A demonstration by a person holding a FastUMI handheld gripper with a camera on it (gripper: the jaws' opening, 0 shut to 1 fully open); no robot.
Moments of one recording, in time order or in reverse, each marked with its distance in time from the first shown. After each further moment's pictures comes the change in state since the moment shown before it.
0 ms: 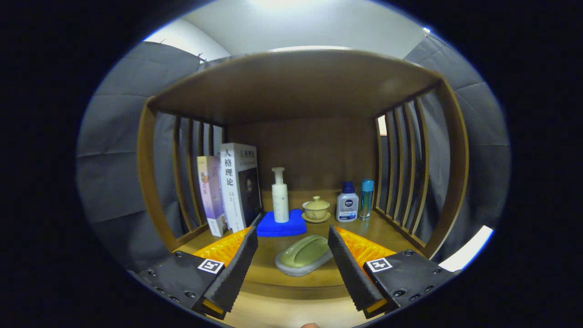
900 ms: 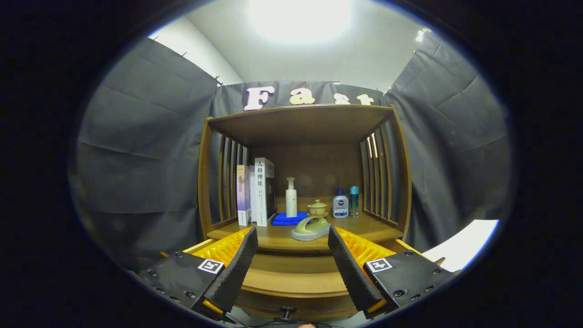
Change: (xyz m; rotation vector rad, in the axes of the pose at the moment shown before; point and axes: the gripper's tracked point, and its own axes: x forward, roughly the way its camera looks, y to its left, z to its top) arm -0.159 0.024 -0.047 -0.013 -0.181 -0.015
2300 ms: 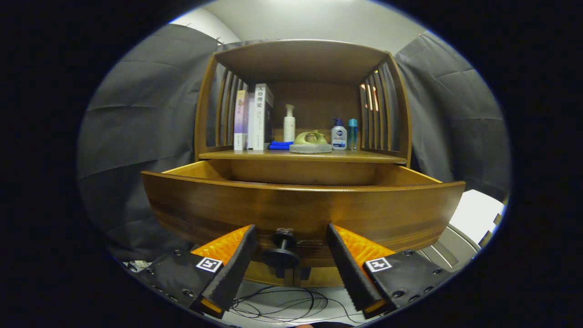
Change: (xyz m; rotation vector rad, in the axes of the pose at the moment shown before) arm -0.036 -0.001 -0.161 -0.020 0.293 -0.039
